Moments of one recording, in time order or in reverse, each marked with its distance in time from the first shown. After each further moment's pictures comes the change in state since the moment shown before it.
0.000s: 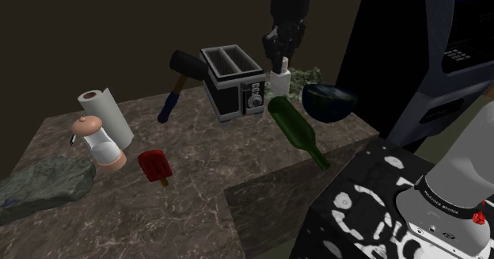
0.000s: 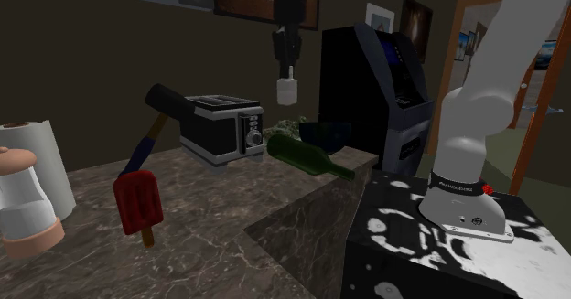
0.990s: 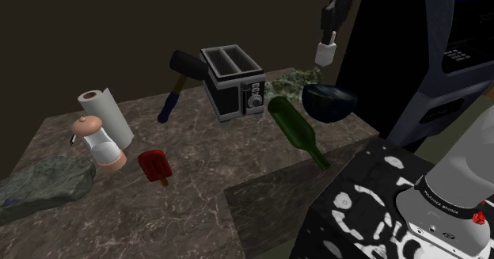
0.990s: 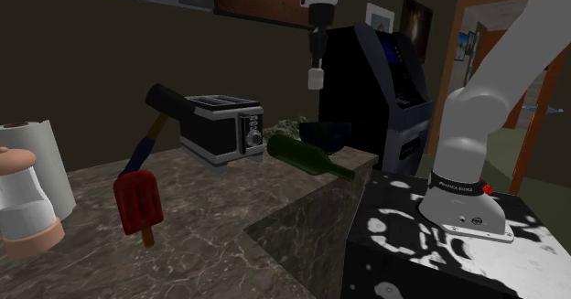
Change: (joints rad) arm -0.105 -0.193 -0.280 -0.141 -0.027 -0.046 -0.382
